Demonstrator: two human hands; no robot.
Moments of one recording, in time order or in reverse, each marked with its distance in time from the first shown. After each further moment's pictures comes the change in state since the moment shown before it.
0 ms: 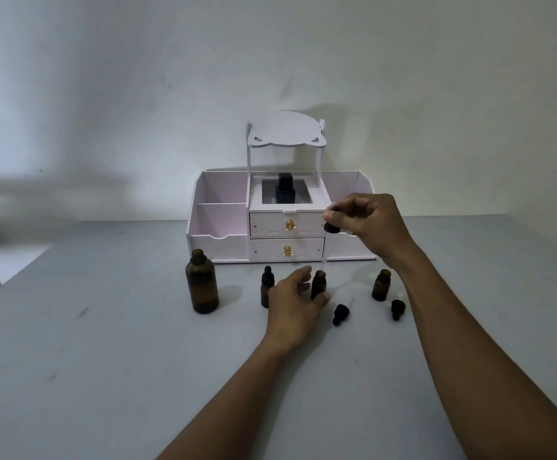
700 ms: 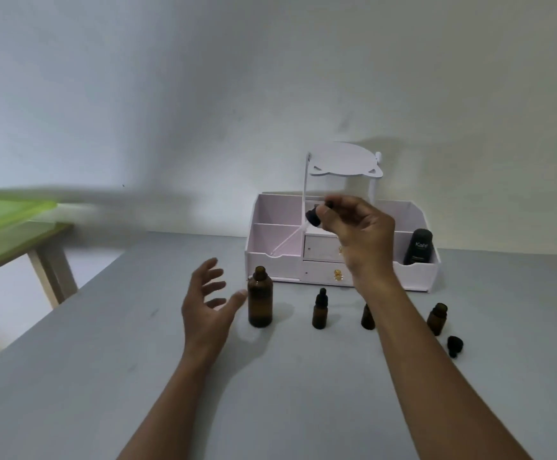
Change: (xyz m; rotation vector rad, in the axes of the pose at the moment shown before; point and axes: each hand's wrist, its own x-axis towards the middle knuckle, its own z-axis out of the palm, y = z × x) left_hand -0.030 -0.050 -0.176 -0.146 0.566 0.154; right_hand -0.003 -0.077 0.106 0.460 0.224 -0.044
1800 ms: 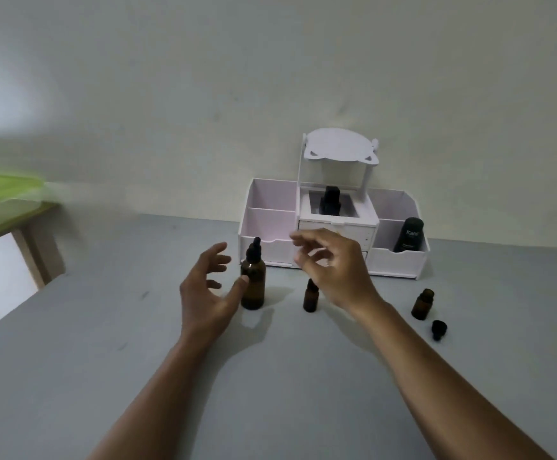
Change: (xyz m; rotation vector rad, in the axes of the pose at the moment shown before) left_hand -0.007 -0.002 0.001 0.164 -0.047 0.188; right_hand -0.041 0.040 -0.017 -0.501 -0.374 -0.177
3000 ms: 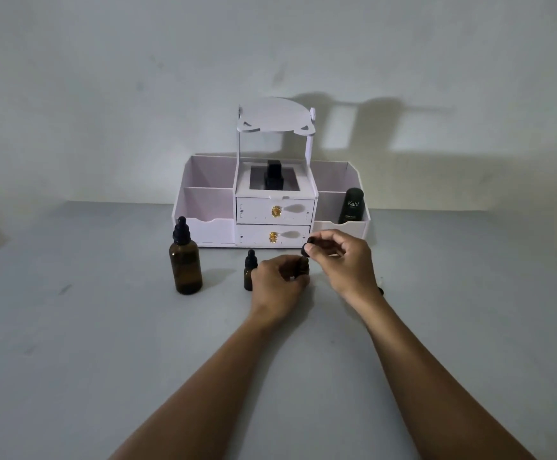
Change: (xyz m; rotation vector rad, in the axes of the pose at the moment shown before) left_hand -0.044 0.070 0.171 -0.109 -0.404 -0.257; right_hand -0.045 0.083 -0.075 0.020 0.263 0.343
